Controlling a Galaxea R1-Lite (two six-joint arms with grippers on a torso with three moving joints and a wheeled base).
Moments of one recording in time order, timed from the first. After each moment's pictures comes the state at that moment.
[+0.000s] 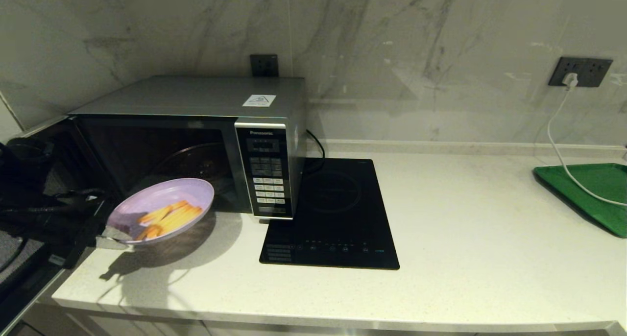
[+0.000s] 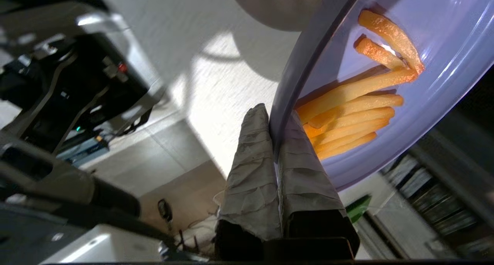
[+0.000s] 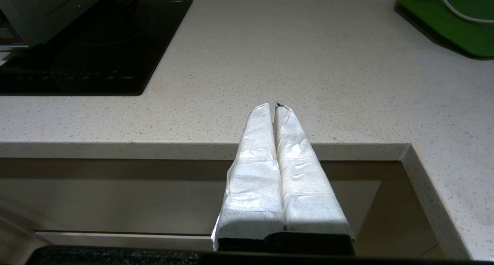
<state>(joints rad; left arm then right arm) 0.29 1.77 -1.27 0.67 -0.41 -1.03 0.00 0.00 -0.02 0.04 -0.04 0.08</state>
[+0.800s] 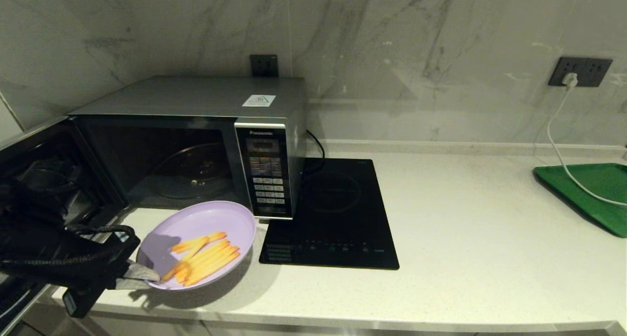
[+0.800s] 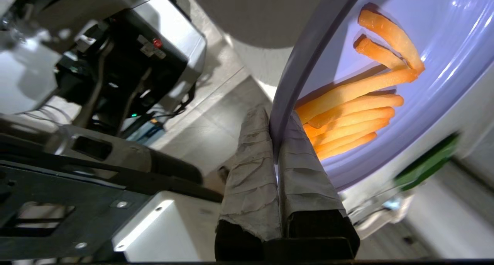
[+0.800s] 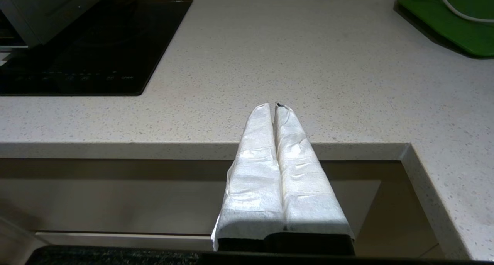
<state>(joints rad) 0.05 1.57 -0.98 0.58 -0.38 -0.96 0.00 0.00 -0.02 0.04 -0.03 0.08</state>
